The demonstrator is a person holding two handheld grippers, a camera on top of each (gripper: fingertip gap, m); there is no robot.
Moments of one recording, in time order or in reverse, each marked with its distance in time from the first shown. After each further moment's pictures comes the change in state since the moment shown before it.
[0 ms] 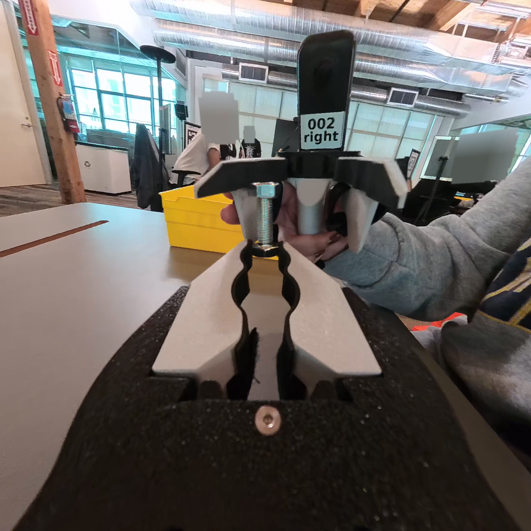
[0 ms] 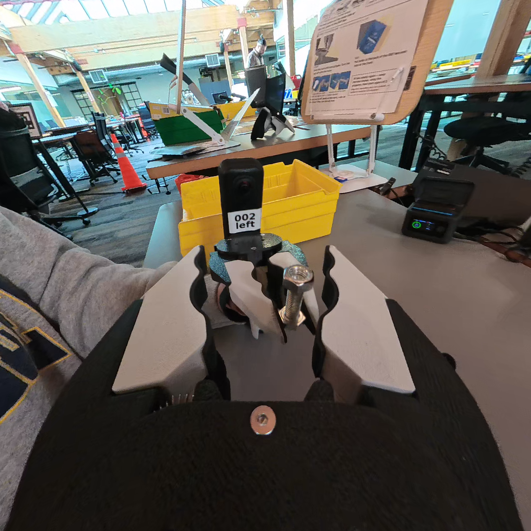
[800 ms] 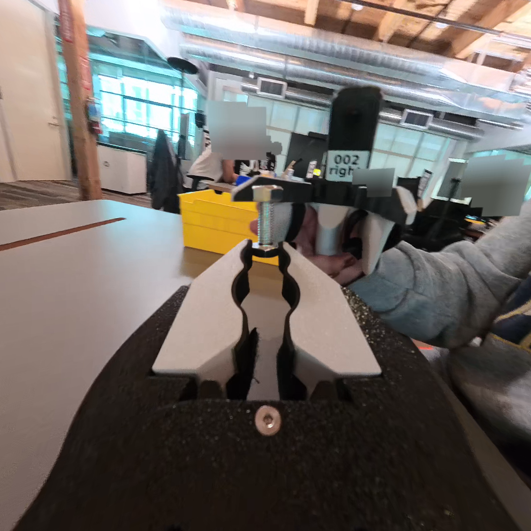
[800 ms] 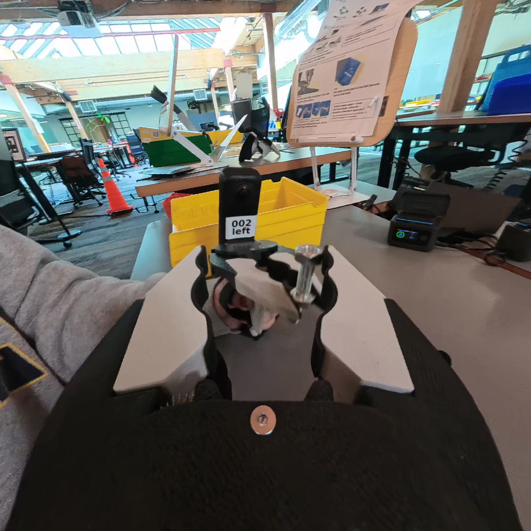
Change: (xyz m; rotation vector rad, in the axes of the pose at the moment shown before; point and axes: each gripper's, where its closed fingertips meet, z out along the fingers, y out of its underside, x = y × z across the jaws) left arm -0.015 -0.005 -0.008 0.041 -0.063 -0.049; right arm 0.002 0.002 -0.004 0.099 0.063 -0.010
